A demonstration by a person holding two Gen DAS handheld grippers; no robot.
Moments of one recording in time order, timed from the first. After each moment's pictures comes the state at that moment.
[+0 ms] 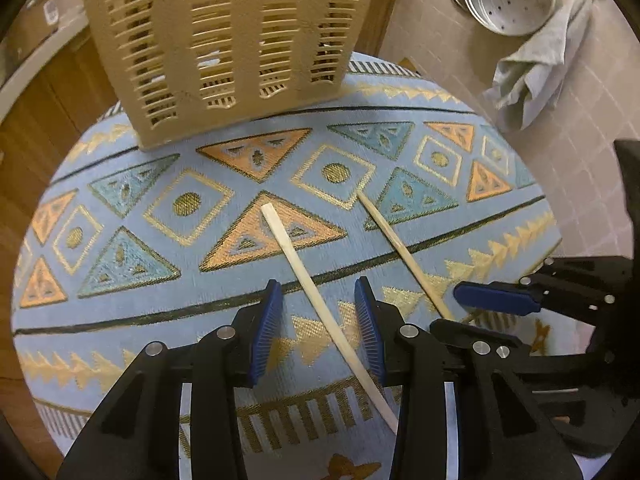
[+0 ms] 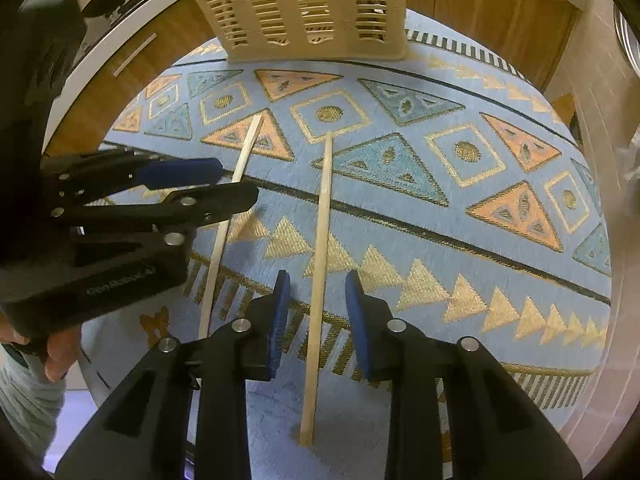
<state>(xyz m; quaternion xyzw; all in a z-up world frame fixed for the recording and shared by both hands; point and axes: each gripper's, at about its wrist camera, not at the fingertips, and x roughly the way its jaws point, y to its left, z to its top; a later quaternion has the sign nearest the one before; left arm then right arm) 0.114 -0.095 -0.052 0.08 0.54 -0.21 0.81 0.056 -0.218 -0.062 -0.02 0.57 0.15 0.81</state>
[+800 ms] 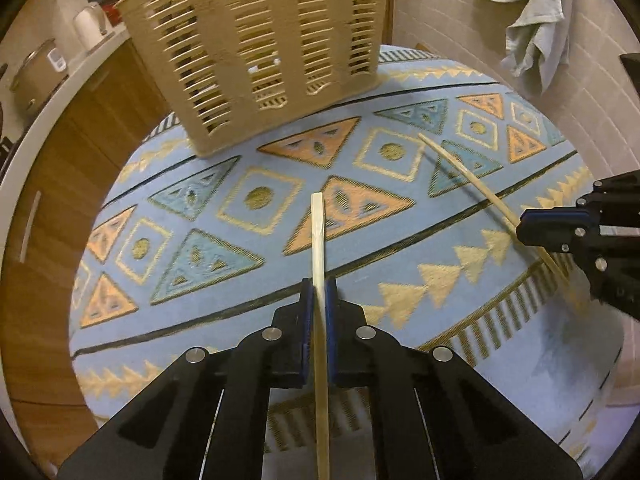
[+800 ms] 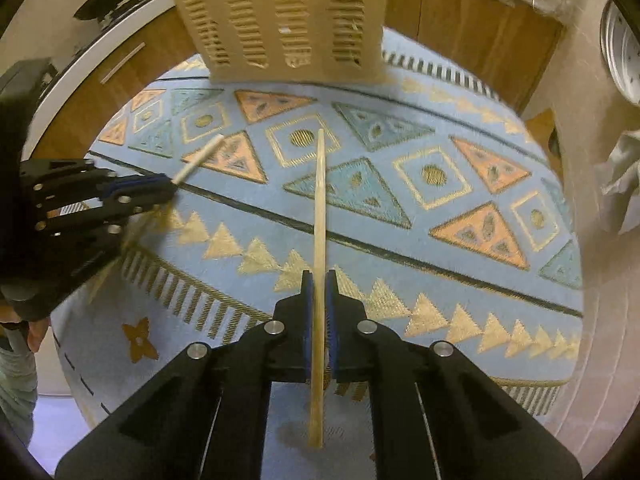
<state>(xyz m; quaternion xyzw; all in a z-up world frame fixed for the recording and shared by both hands) 0.105 -0.058 -0.044 0.17 0.51 -0.18 0.82 0.075 -0.232 -0.060 -0.01 0.57 0.13 0.81</state>
